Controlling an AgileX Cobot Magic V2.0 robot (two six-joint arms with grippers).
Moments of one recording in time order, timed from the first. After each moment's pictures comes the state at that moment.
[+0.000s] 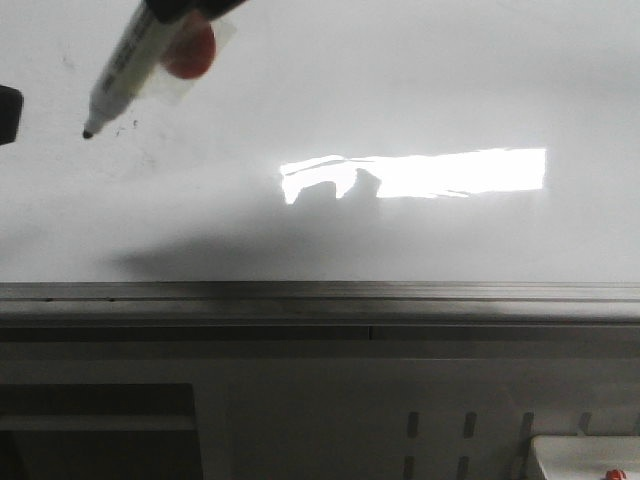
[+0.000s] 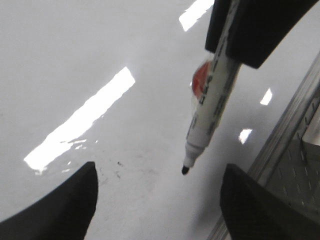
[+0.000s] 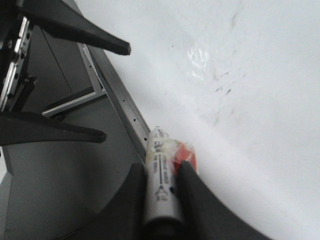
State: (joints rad) left arm -0.65 0.66 -0.25 0.39 -0.19 0.07; right arm 0.93 1.27 -1.08 0.15 0.46 -0.23
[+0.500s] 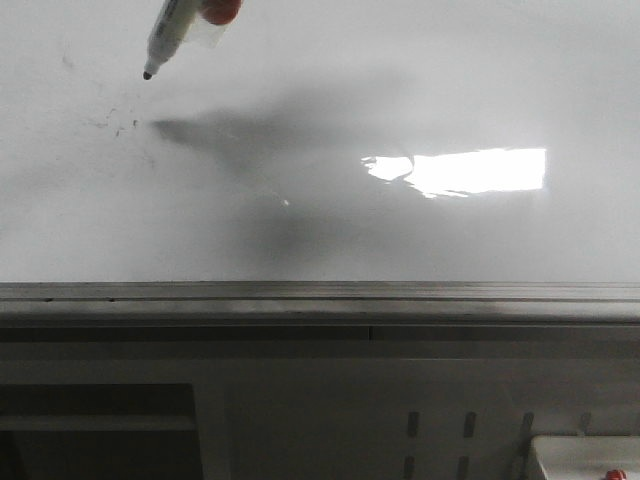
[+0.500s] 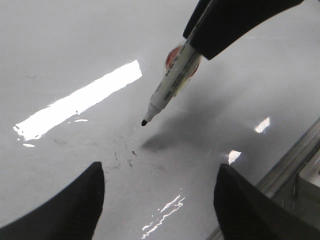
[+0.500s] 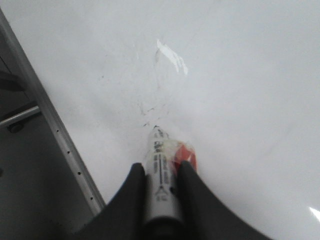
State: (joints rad) left arm -0.65 0.62 -0.25 0.18 -0.18 0.07; right arm 0.82 1.42 -1.29 0.08 0.54 -0.23
